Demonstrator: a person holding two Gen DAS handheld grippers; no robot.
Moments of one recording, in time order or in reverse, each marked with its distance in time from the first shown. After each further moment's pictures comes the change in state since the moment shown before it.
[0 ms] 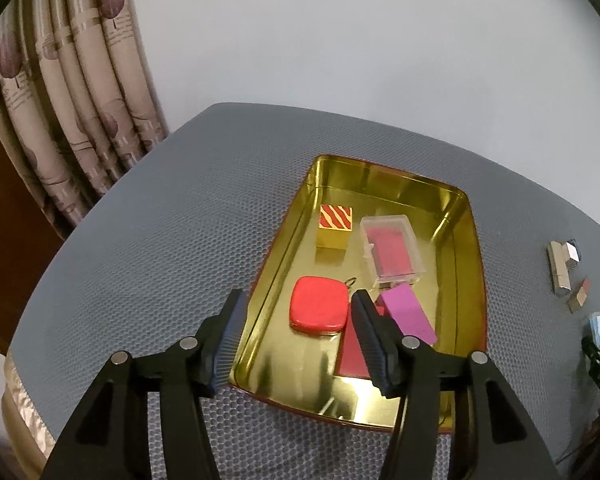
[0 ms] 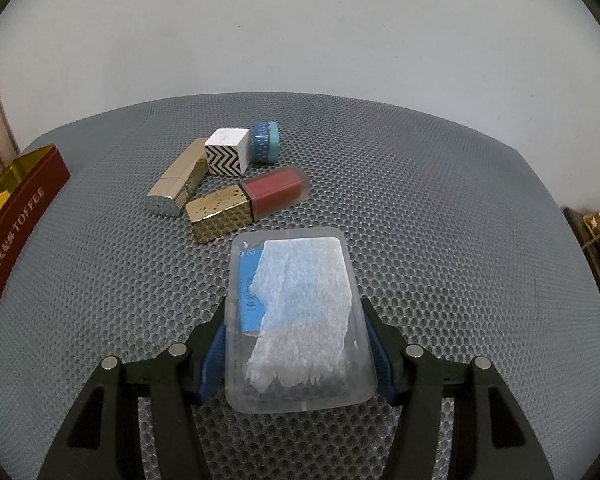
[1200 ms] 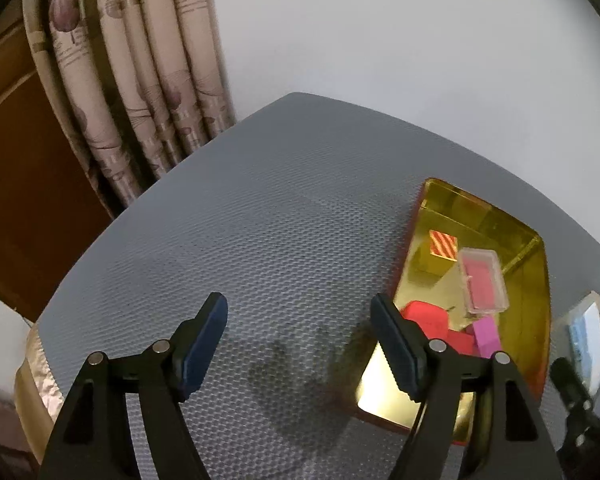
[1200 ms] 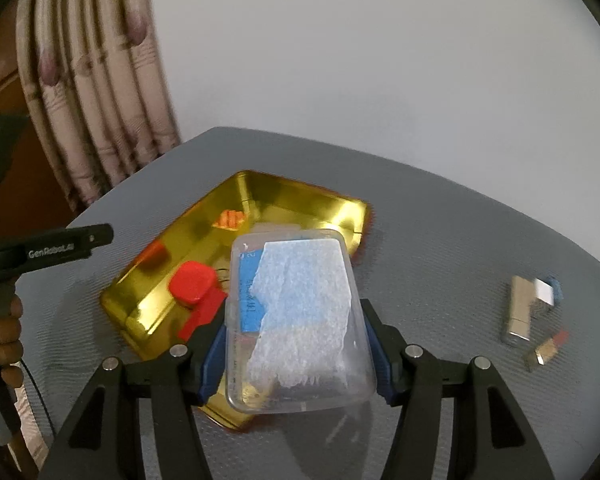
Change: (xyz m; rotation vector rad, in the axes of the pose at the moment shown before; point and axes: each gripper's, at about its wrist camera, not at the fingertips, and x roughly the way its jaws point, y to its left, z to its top) left arm -0.004 0.089 0.013 -0.160 0.035 0.119; right arm -0.091 0.260 0.062 -0.309 -0.091 0.384
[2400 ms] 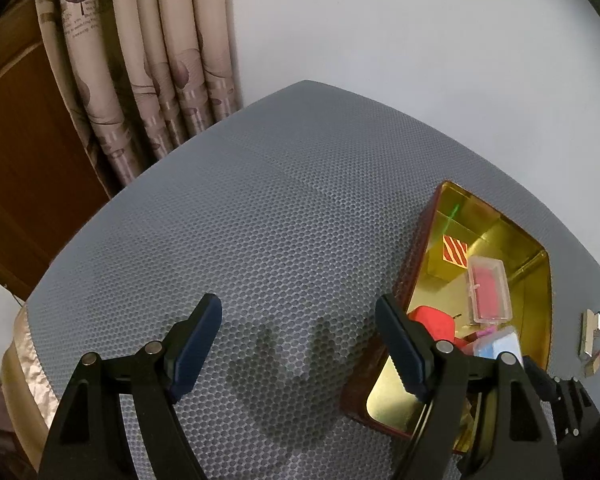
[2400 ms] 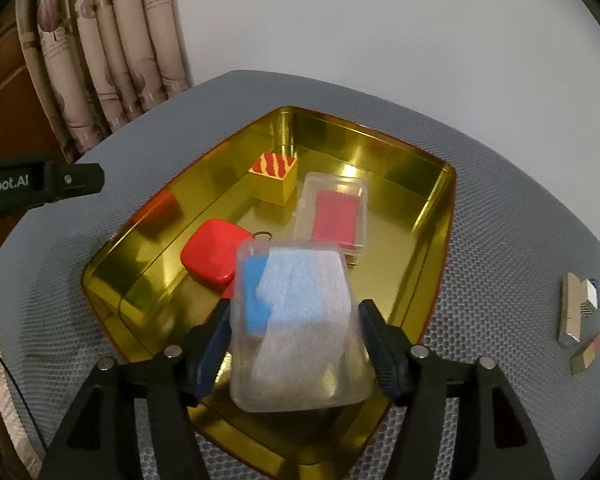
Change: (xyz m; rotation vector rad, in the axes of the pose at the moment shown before) left arm 0.012 0.017 0.002 -0.064 0.047 -0.036; right arm 0.069 0.052 0.004 -0.055 0.155 -0.015
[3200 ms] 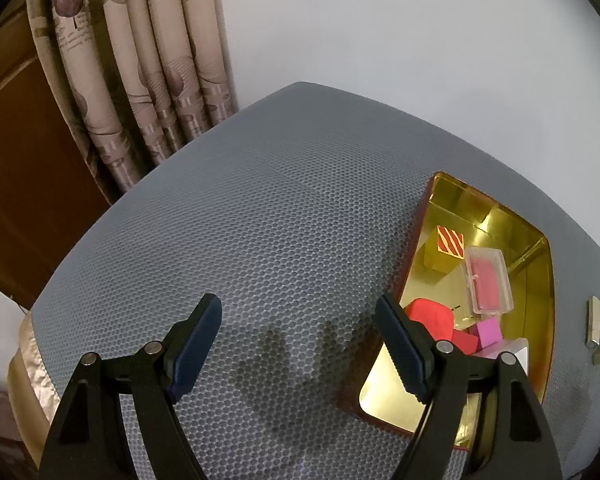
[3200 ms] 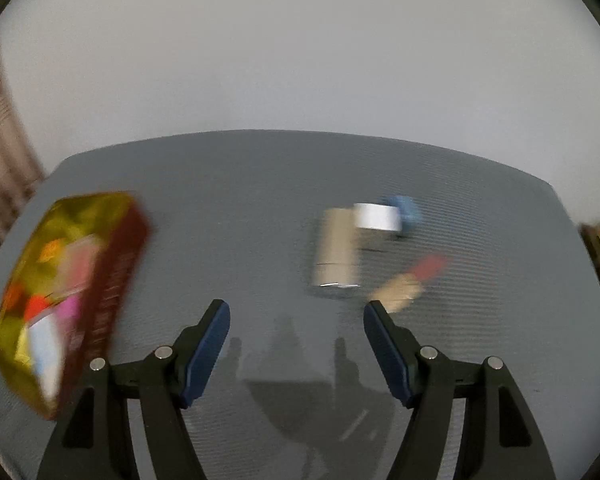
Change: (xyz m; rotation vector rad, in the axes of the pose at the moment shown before) left arm -0.002 -0.012 -0.004 0.046 -0.012 0.023; right arm -0.061 -0.208 -0.054 0.439 -0.048 -0.311
